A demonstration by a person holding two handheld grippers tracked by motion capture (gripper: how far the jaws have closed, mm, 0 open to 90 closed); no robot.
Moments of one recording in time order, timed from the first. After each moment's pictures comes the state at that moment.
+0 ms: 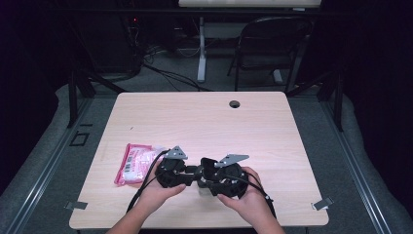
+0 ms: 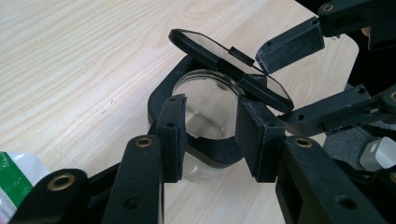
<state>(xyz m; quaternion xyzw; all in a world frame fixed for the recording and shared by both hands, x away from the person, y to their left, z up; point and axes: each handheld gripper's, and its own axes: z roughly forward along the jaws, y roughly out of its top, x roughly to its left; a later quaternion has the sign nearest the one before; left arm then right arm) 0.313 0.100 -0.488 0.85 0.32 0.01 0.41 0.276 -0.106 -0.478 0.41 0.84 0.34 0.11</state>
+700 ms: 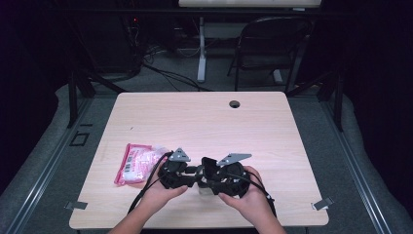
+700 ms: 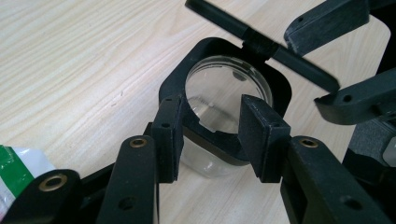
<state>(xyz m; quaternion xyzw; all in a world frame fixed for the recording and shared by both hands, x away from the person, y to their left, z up) 0.315 0.095 -0.501 0.86 0.32 0.04 0.39 0.278 -0.111 -0.476 0.42 0.84 0.34 0.10</state>
